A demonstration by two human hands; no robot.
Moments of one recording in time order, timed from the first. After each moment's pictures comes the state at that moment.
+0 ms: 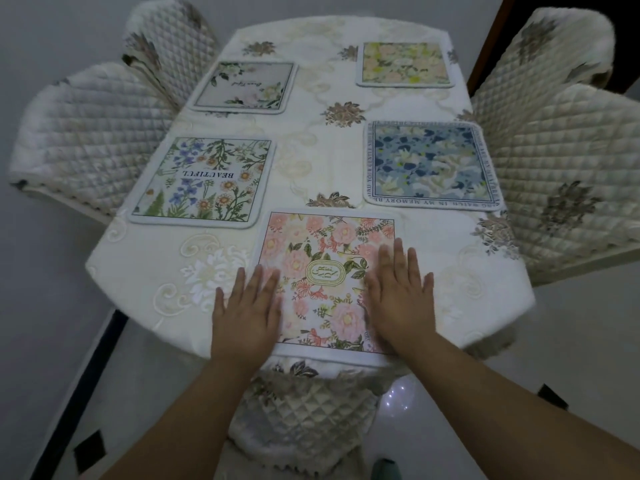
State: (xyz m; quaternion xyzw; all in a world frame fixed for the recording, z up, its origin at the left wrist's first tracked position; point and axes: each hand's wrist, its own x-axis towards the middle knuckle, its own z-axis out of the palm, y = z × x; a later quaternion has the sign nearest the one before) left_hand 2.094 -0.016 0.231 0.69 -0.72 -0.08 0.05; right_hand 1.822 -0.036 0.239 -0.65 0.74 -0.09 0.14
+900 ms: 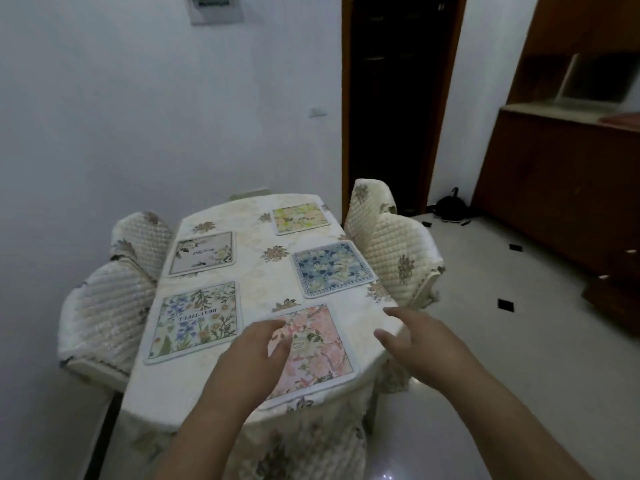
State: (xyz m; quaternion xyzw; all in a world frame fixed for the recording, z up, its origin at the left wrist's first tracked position) left_hand 2.109 0.131 0.602 0.53 -0.81 -0.22 0.15; right_hand 1.852 0.235 0.611 -0.51 0.82 -0.21 0.17
